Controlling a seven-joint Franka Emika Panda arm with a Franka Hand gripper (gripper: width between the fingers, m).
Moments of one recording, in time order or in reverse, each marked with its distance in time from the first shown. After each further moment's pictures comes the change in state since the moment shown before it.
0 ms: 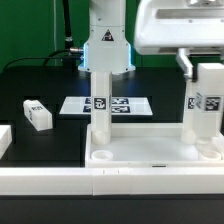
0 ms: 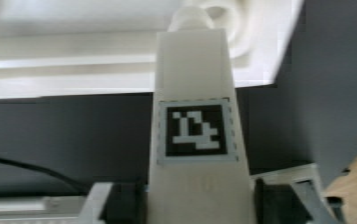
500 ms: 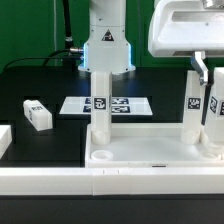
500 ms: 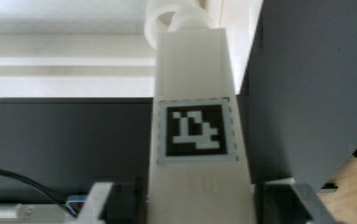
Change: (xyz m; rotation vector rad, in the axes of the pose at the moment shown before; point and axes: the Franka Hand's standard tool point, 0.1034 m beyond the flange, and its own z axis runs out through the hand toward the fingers) arm 0.000 -0.010 0.005 0.004 -0.029 -0.024
